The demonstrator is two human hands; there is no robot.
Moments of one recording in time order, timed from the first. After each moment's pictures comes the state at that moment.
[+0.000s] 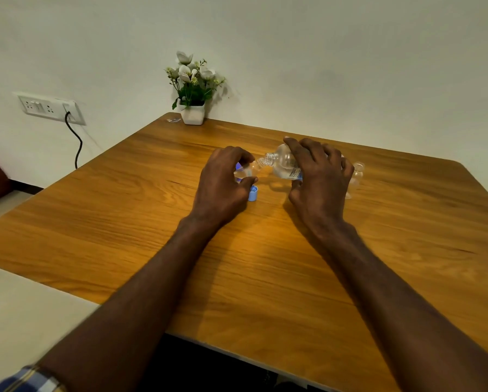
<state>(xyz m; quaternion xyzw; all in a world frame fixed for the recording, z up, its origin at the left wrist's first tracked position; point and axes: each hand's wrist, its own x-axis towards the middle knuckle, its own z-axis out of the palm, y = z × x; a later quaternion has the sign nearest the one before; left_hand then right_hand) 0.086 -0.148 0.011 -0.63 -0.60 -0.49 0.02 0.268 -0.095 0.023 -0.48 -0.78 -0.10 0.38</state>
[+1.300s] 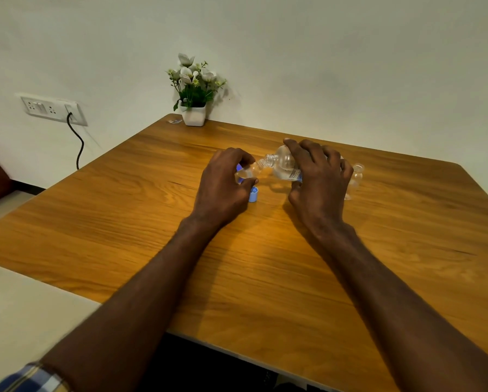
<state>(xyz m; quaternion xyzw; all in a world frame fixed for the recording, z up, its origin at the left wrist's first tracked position) 0.086 -0.149 0.010 -0.63 -0.60 -0.50 0.02 0.268 -0.096 0.022 -0.48 -0.78 -0.10 0.38</state>
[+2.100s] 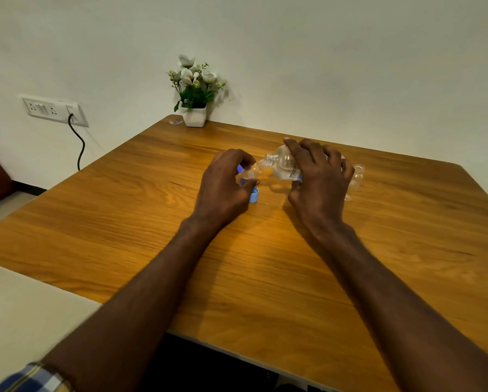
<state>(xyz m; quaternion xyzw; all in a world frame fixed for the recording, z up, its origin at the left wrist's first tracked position) 0.085 -0.148 0.008 -0.64 -0.59 -0.50 0.02 0.268 -0.098 0.022 -0.48 -0.78 -0.11 0.39</state>
